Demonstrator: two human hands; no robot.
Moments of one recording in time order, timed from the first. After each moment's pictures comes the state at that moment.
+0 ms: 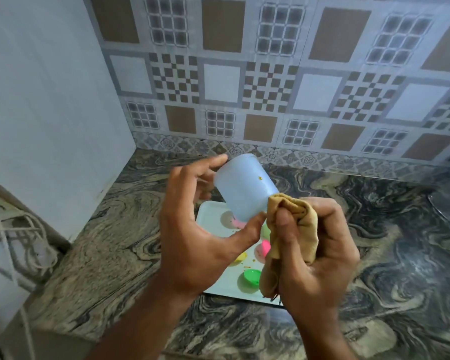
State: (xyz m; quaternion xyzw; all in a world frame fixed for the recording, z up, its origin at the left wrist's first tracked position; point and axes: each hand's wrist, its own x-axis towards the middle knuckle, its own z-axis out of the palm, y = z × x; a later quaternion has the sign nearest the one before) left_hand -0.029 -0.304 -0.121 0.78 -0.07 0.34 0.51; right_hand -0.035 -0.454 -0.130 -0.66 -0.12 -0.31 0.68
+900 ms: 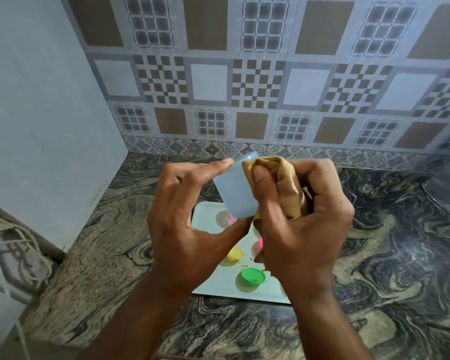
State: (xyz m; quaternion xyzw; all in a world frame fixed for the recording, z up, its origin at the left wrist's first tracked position) left_hand -0.022 -0.307 -0.112 0.83 -0.10 0.41 0.37; right_hand -0.011 -0.446 -0.095 -0.72 -0.09 -0.38 0.57
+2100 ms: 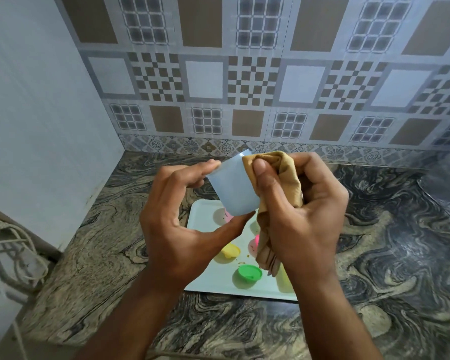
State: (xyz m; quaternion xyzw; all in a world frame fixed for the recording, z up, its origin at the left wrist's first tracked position) left_hand -0.017 -0.305 -0.124 0.78 -0.15 0.41 0.45; right_hand -0.001 -0.458 -0.101 -0.66 -0.08 -0.26 0.70
